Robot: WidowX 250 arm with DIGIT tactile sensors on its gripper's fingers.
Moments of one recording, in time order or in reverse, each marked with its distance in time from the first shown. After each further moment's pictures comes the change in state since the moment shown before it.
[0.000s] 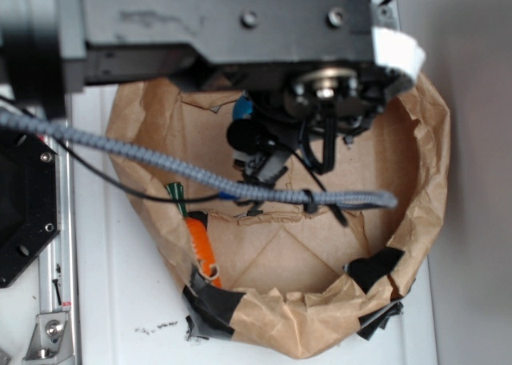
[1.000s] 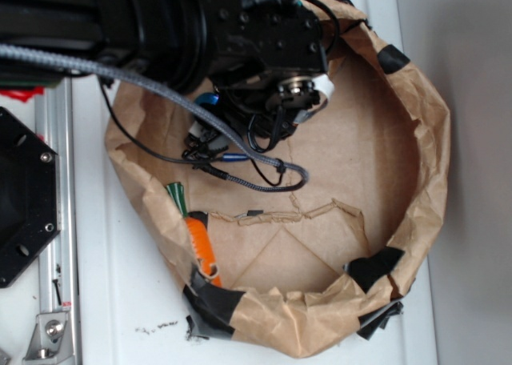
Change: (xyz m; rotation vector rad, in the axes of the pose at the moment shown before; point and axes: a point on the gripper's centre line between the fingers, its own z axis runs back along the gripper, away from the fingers) arm -0.040 0.012 -0.113 -0.121 0.209 -0.338
